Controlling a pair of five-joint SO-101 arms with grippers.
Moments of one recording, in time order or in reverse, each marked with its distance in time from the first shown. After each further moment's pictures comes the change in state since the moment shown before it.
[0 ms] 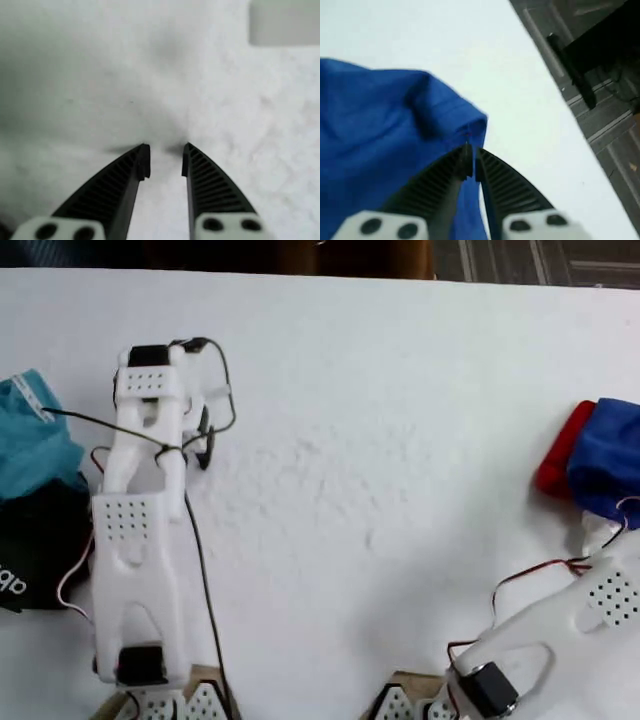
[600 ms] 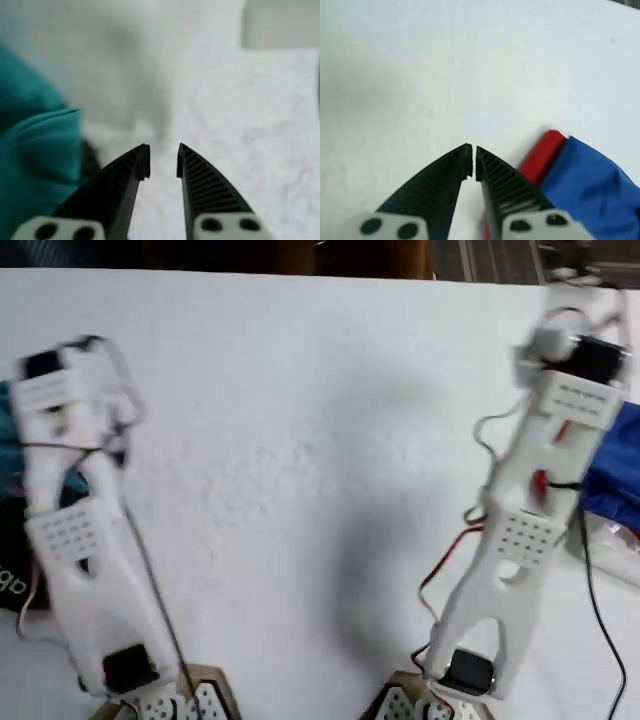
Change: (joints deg) left arm -19.1 -7.6 1.5 0.1 0.1; right arm -36.8 -10.1 -0.4 15.6 -6.7
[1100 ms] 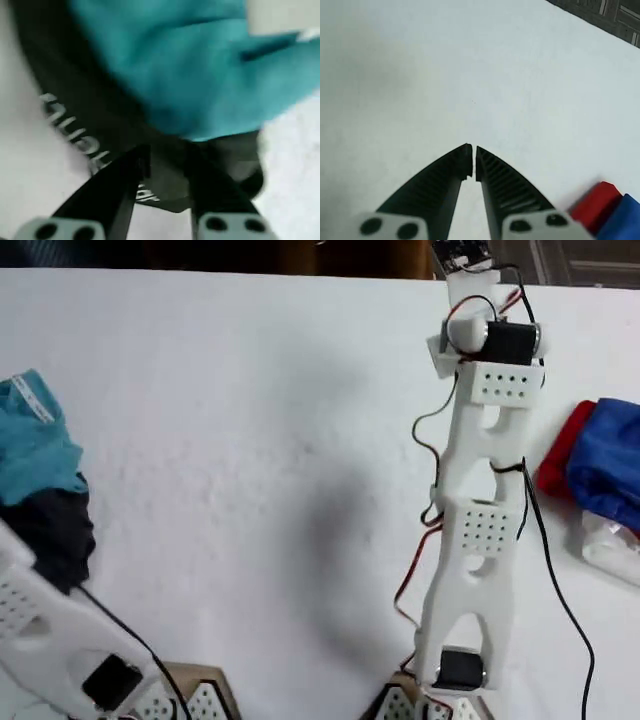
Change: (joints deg) left arm -28.4 -20.2 19.3 -2.4 -9.0; right arm -12.1 0.7 0.0 0.0 -0.6
